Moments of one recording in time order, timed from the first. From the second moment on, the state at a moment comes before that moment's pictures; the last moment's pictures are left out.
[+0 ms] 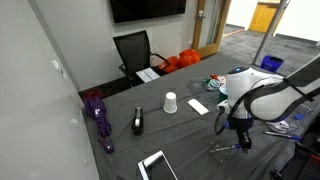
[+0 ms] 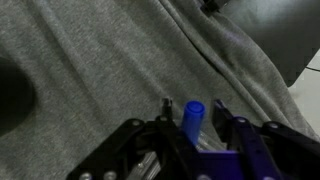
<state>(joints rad) 0.19 0.22 0.17 -2.48 0.11 2.33 -0.51</state>
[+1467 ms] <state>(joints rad) 0.19 -0.15 0.16 -2.41 0.07 1.94 -0.45</state>
